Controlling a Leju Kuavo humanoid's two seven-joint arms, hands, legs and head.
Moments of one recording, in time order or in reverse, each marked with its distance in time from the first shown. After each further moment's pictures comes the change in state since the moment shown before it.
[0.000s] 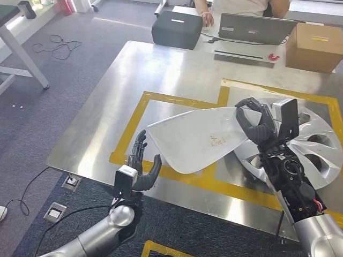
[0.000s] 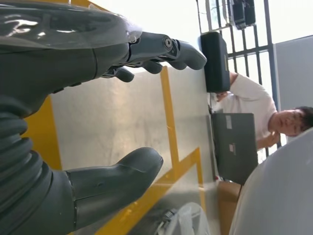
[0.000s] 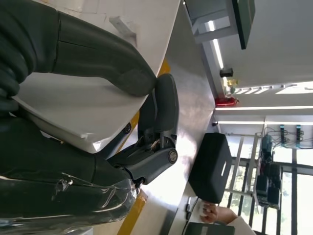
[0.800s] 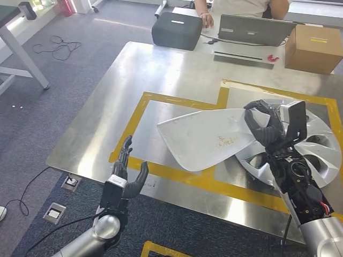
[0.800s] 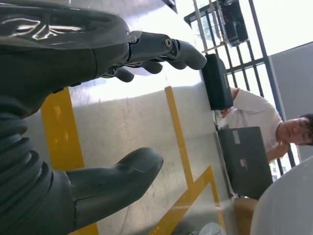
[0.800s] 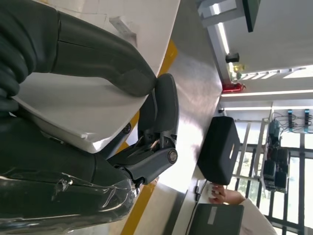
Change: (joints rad) left arm 0.137 0.070 0.093 -0.150 -0.213 0.052 0.110; right arm 0.010 -0.032 -0.014 0.002 -0.001 -0.012 0.012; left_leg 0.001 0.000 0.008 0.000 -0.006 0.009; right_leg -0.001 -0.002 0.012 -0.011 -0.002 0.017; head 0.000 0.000
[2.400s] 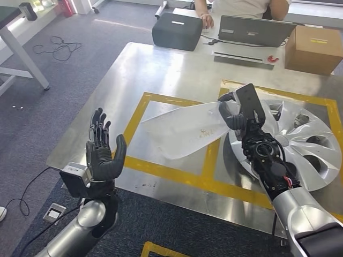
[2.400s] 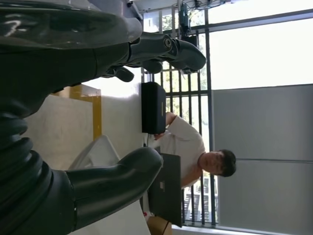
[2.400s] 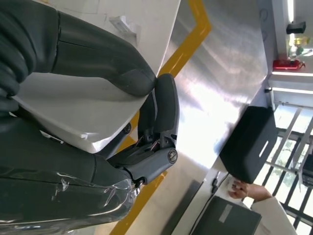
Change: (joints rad) left arm -0.017 0.008 0.103 -0.274 0.095 -0.003 -0.040; right arm -0.206 0.222 0.067 0.379 0.232 -0.187 0.037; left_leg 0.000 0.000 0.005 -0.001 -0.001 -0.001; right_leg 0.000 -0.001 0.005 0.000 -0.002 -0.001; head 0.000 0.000
